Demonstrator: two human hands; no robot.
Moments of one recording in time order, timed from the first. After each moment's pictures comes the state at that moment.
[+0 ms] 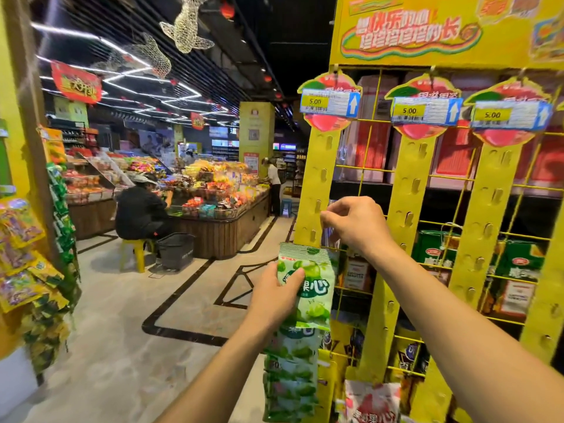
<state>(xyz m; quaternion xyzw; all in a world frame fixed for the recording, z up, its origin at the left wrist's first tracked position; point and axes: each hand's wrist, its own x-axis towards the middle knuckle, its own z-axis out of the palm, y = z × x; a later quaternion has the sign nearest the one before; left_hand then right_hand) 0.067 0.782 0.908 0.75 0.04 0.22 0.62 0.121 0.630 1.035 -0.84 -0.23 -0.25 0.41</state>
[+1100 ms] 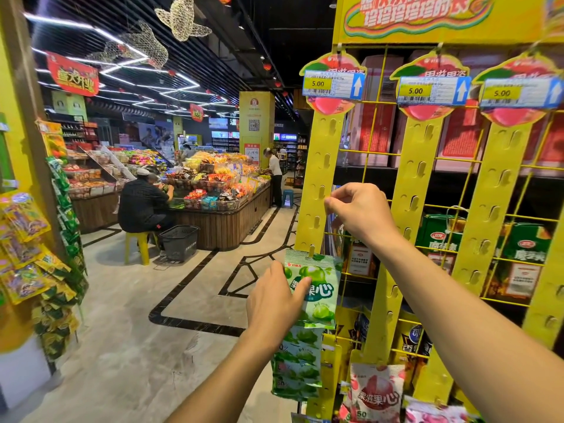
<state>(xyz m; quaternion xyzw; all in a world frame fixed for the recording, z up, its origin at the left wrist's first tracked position) 0.054 0.779 0.886 0.91 0.11 0.26 0.31 0.118 0.634 1.028 -0.83 -0.22 -0.28 0.42</state>
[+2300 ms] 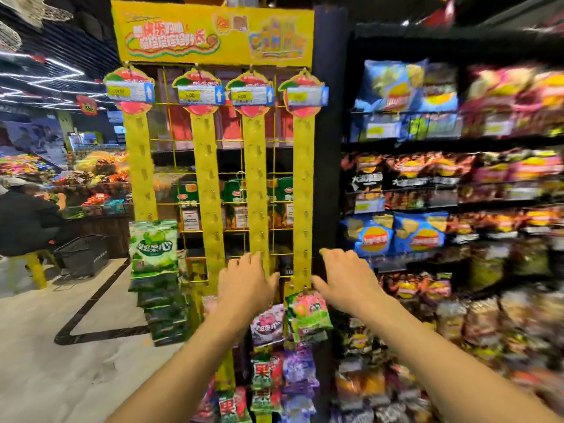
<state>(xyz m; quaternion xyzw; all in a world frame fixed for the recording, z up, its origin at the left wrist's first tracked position) -0.062 0.483 0.894 0.98 -0.02 0.17 0.09 -0.070 0.282 0.899 -0.98 -0.08 -0.18 0.03</state>
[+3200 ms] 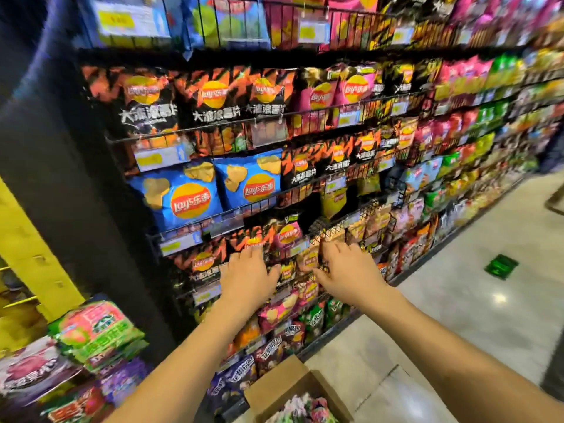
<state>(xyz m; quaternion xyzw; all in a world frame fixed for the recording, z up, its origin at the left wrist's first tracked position) 0.034 0.084 0.776 0.97 -0.22 0.01 0.11 -0.060 -0.099 0.788 -0.99 0.14 -0.05 0.03</state>
